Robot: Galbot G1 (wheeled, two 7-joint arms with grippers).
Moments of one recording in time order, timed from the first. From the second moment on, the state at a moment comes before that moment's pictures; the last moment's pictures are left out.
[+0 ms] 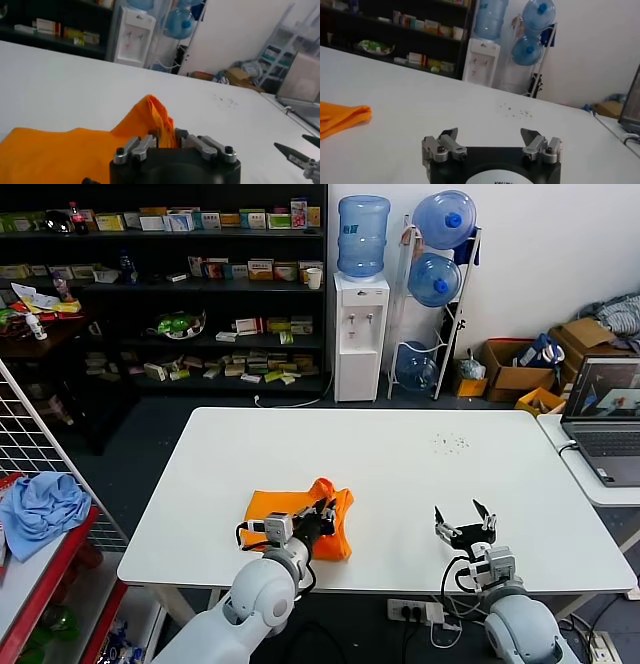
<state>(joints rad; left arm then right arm) 0.93 -1.22 0.15 -1.78 -0.82 0.35 -0.44 -1.29 1.06 0.40 1.77 0.29 -0.22 0.16</state>
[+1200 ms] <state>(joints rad) 0.98 -0.91 -0.10 -1.67 -0.89 0.50 -0.10 -1.35 0.99 0.43 1.78 0.33 -0.19 0.06</state>
